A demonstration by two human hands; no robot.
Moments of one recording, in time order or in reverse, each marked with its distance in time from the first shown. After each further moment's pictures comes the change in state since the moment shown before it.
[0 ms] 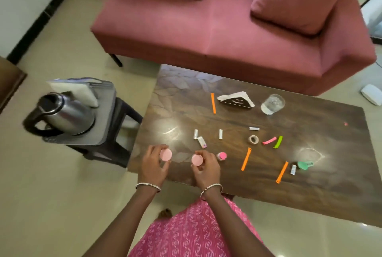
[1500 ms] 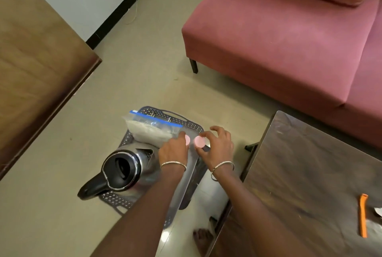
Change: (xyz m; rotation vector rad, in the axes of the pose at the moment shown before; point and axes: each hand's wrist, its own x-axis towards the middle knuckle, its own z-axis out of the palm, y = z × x) left_hand 0.368 -0.295 -0.092 0.586 -0.061 -0.429; right_hand 0.317 -0.223 0.375 -0.349 -0.321 -0.370
